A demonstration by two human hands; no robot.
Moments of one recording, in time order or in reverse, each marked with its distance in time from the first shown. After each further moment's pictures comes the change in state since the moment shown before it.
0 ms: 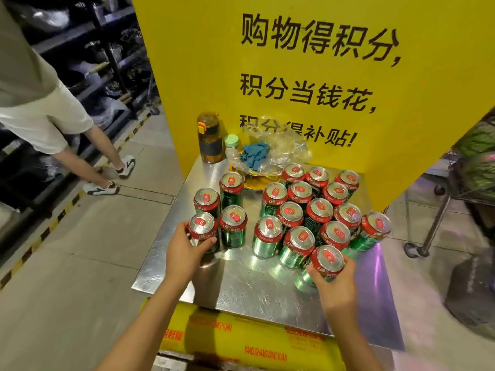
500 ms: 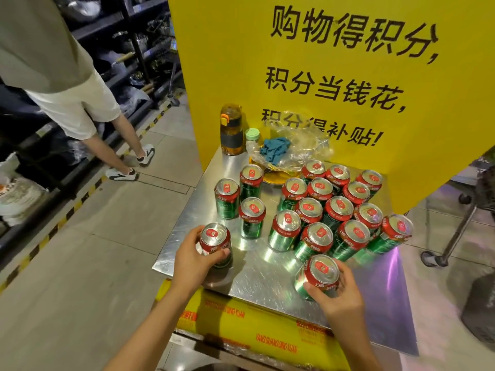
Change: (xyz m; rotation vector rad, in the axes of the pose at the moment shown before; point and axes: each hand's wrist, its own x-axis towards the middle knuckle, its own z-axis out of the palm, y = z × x) left_hand -0.040 -0.019 -0.024 -0.136 -0.028 0.010; right_hand -0.039 0.004 -0.001 0.170 -0.255 -0.177
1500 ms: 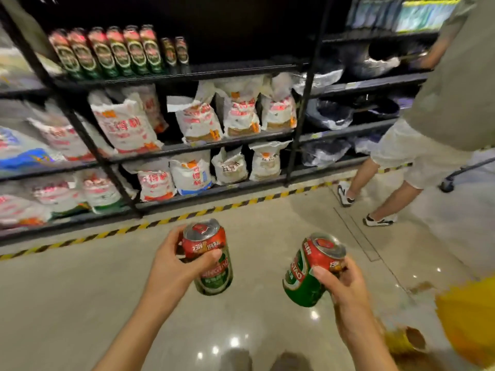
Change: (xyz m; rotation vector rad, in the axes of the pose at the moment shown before) left_hand -0.153 -0.091 -0.450 -0.313 0.951 -0.258; right_hand -0.128 -0.188 0.495 0.159 -1.131 -0.006
